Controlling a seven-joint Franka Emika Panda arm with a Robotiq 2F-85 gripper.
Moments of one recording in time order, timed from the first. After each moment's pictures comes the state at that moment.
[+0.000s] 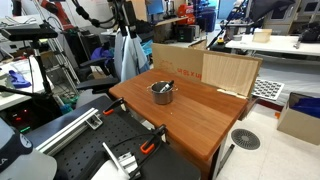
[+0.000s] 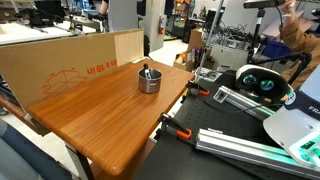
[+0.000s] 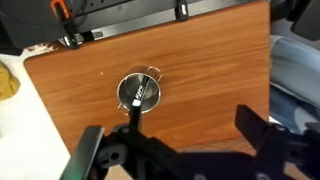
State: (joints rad) arm 0.03 -0.32 0.21 -2.48 0.00 2.22 0.42
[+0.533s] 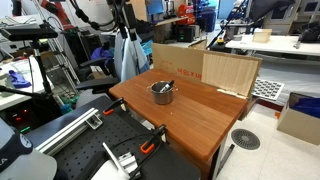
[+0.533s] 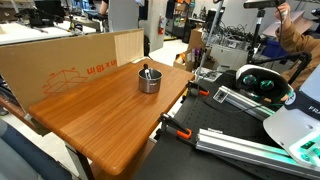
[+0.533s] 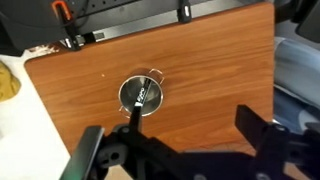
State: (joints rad) arm 0.03 -0.32 0.21 -2.50 -0.01 2.23 0.42
